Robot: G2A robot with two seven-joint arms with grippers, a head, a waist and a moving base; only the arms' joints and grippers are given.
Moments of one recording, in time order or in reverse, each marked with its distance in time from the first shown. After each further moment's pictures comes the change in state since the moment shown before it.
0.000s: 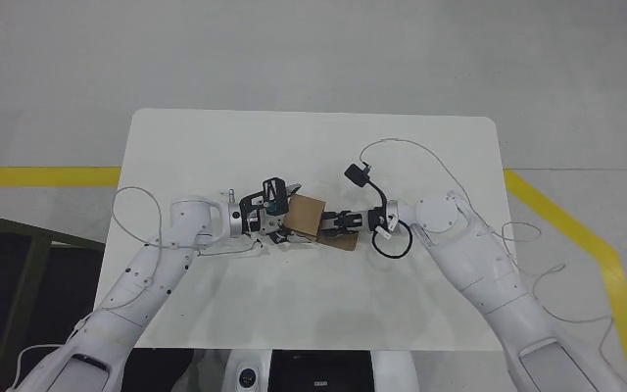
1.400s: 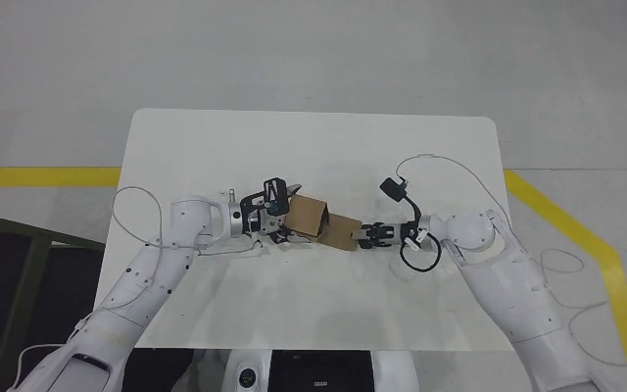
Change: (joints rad) left arm -0.001 -0.003 -0.001 0.000 0.006 -0.002 -0.007; right arm -0.173 0.095 0.173 -0.149 -0.117 0.160 0.036
